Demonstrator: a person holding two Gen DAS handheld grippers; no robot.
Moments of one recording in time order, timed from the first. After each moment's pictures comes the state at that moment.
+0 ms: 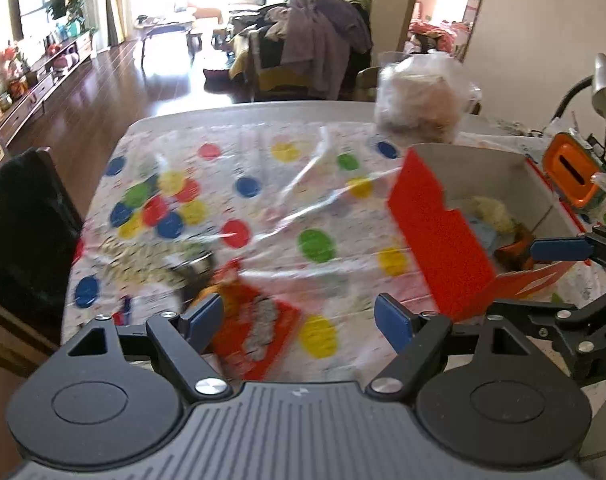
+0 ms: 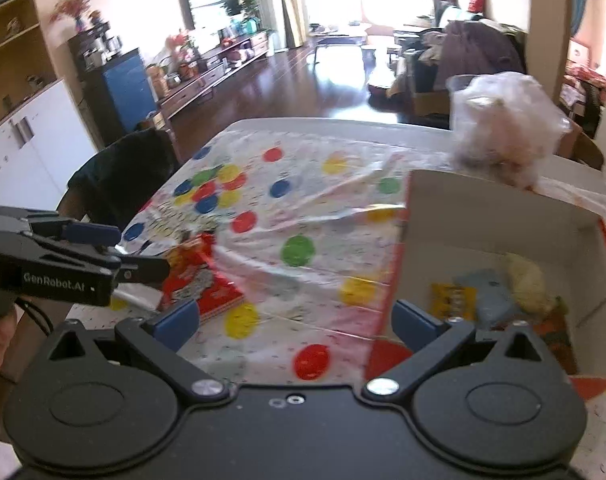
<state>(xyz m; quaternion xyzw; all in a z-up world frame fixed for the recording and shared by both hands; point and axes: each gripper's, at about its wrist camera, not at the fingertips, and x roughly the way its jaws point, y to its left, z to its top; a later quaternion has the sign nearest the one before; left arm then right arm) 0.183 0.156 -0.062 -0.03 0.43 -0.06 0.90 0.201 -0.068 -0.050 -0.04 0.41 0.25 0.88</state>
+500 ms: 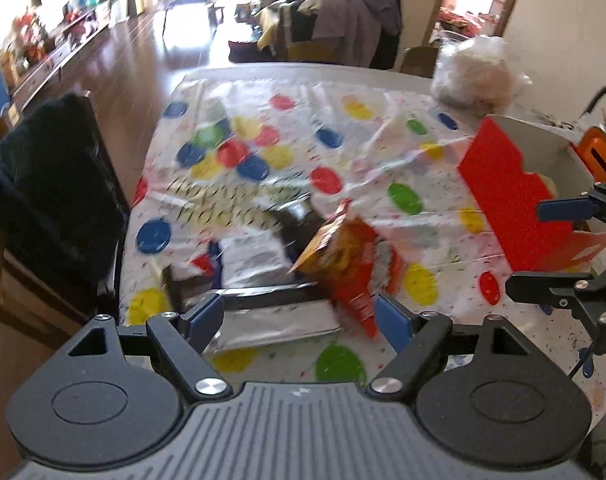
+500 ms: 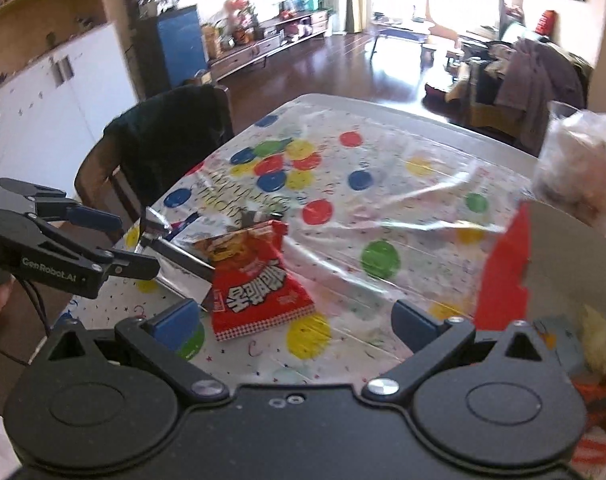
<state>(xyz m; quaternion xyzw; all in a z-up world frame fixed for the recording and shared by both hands) 0.165 0.252 -0.105 -0.05 0.46 -0.04 0.88 0.208 0.025 -0.078 -0.12 0.41 0.31 0.85</state>
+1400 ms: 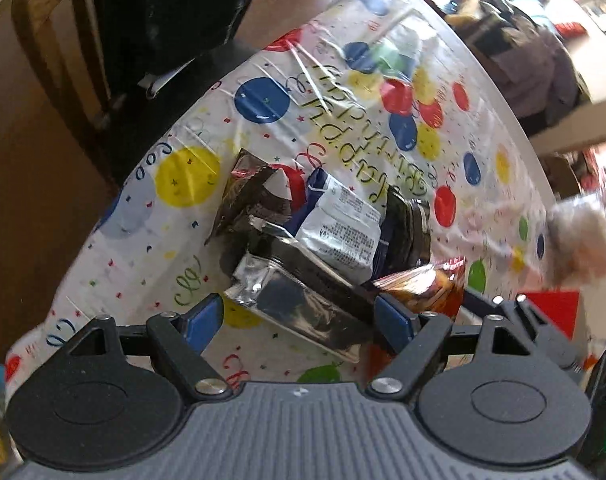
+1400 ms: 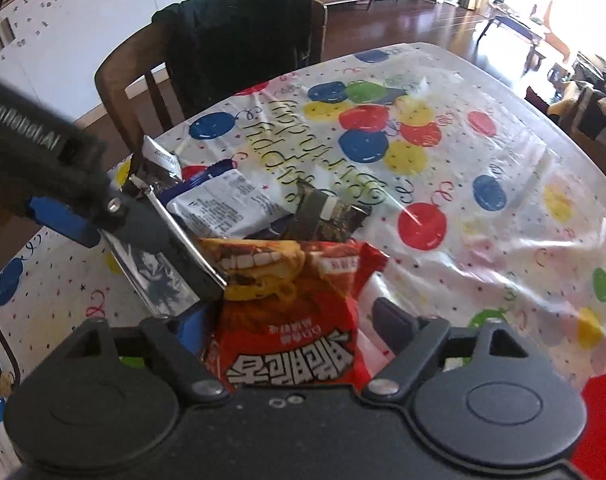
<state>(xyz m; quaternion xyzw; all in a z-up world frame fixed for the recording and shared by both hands) 0.198 0.325 -0.170 -0.40 0.54 0.14 0.73 0.275 0.130 -0.165 -0.25 0.45 0.42 0.75</state>
